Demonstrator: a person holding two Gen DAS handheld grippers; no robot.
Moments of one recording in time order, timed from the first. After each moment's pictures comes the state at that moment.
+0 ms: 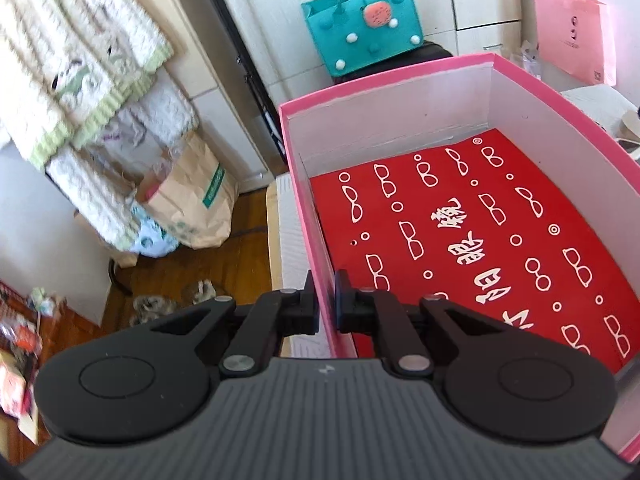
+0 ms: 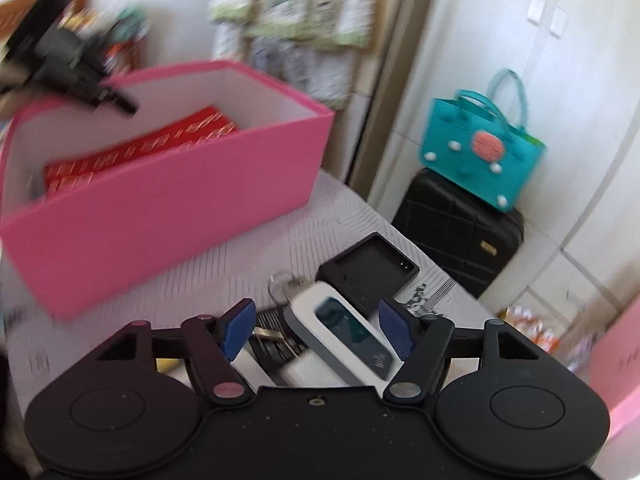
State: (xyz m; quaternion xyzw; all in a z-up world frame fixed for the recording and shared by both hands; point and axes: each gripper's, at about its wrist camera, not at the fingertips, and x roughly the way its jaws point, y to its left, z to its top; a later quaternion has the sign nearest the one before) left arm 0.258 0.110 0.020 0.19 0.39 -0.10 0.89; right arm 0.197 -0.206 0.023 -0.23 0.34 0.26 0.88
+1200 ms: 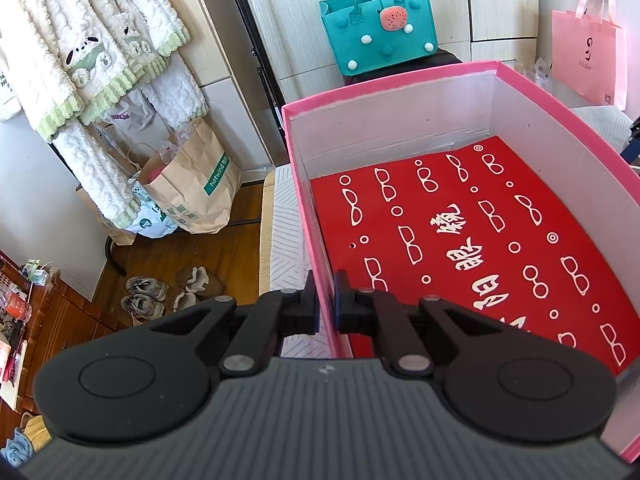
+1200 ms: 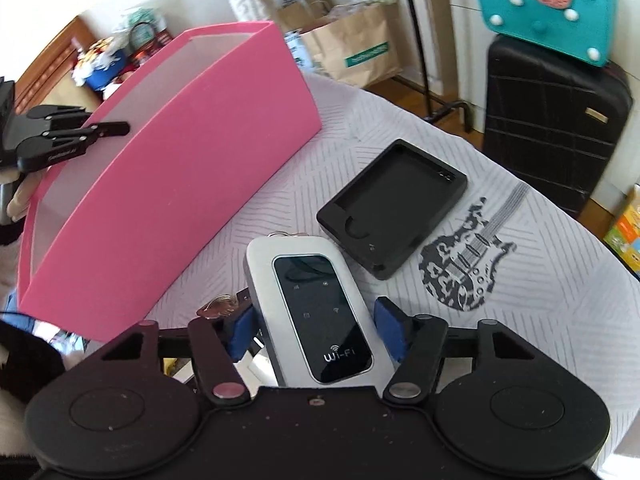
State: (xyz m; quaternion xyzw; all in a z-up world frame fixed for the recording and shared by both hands) left arm 0.250 0.107 0.018 0.16 0.39 -0.08 0.90; right arm 0.294 -0.249 -0.012 -0.03 0.52 0.36 0.77
